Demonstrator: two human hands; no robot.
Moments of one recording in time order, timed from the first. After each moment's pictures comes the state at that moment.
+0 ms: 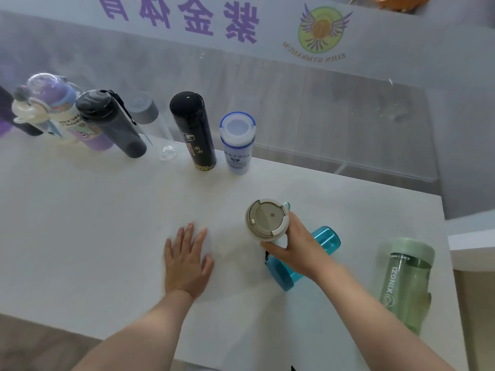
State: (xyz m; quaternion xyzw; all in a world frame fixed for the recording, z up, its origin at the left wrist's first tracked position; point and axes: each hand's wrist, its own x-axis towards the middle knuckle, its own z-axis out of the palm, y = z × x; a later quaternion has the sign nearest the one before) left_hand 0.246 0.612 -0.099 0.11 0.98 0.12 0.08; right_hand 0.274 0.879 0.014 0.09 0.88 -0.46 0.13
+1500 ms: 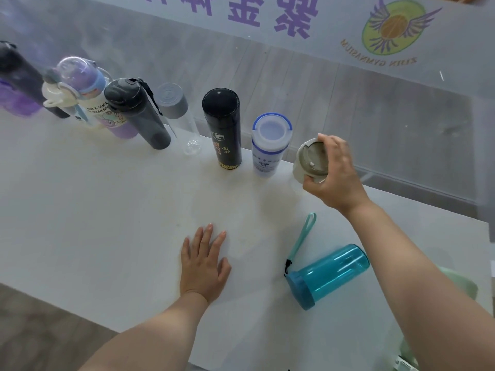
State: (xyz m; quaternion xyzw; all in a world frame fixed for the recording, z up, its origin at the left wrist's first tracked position) left_hand 0.244 0.611 -0.098 0.11 0.98 0.12 0.09; right_hand 0.133 0.931 0.021 0.02 0.93 -0.35 -0.08
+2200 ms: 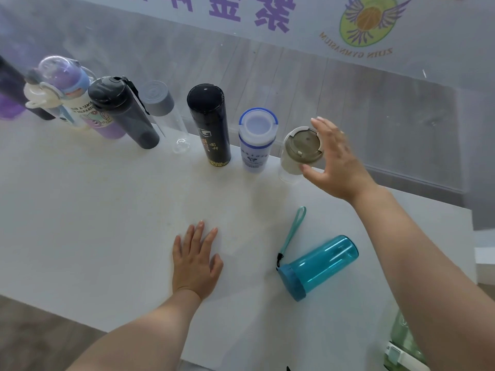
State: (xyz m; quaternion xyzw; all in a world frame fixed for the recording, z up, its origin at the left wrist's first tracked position) left_hand 0.245 0.610 -0.100 0.11 0.98 0.12 0.09; right_hand 0.138 0.954 0.044 -0.04 0.96 -0.27 -0.05
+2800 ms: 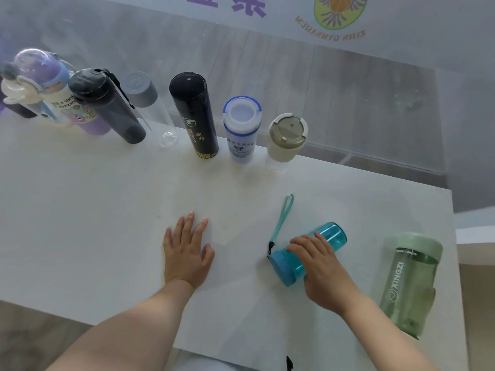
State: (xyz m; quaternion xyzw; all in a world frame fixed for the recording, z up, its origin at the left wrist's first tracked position) left_hand 0.246 0.611 -0.101 0.11 0.98 0.12 0.09; right_hand 0.346 0.911 -0.032 -0.09 0.98 -0.18 0.07
